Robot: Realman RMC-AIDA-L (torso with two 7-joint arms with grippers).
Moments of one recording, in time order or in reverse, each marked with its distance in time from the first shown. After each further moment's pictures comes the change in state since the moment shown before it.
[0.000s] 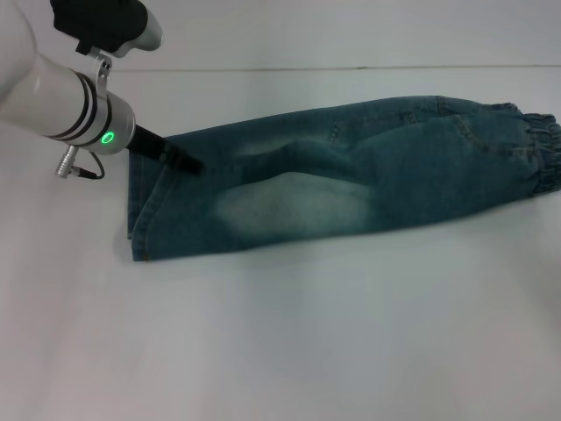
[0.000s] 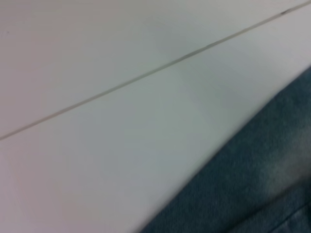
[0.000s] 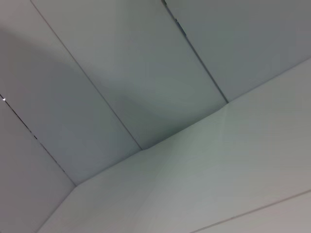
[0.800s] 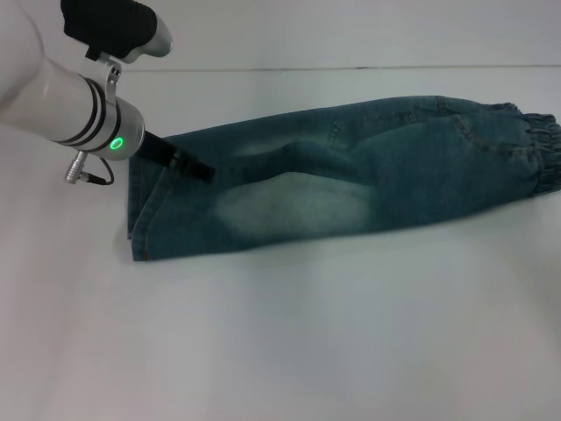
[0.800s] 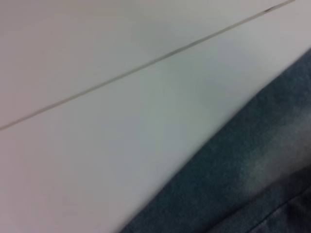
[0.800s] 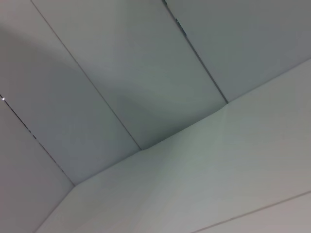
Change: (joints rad) left arm -0.005 -0.018 -0.024 0.002 -0.001 0.016 0.027; right arm 0.006 0.006 -0.002 0.000 0.000 0.012 -0.007
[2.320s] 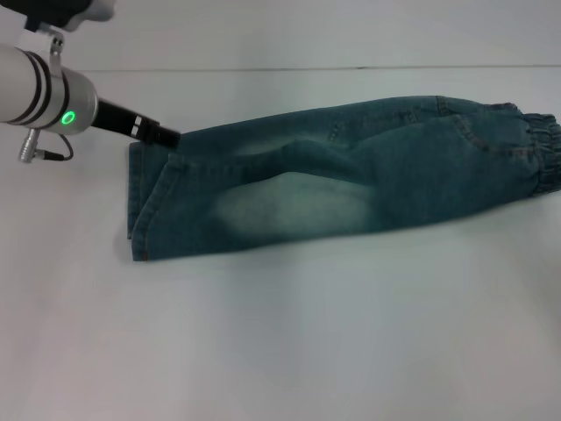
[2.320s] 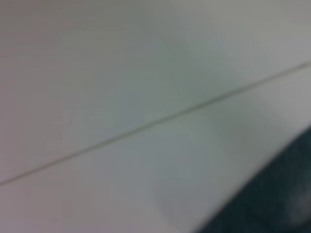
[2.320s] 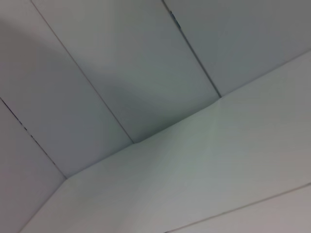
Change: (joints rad) left arm 0.096 0.008 -0.024 0.201 -0.032 0.058 0.021; right arm -0.002 -0.003 -0.038 -0.008 0.000 0.037 0.008
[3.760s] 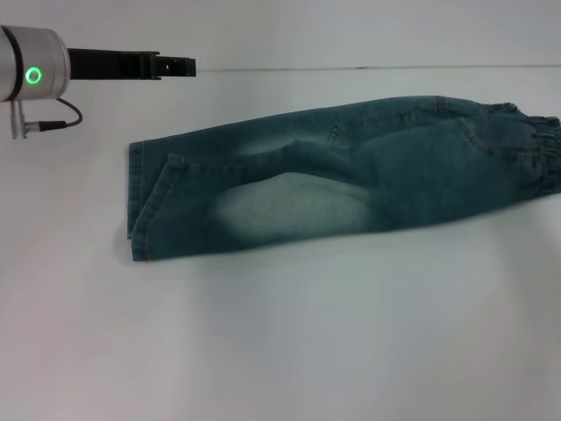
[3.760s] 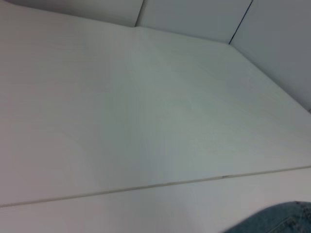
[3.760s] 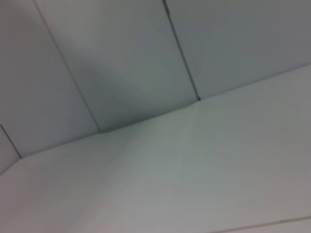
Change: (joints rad) left arm 0.010 0.007 -0.330 0.050 -0.375 0.178 0.157; right arm 0.095 -0.010 -0.112 -0.072 -0.052 0.225 0.022
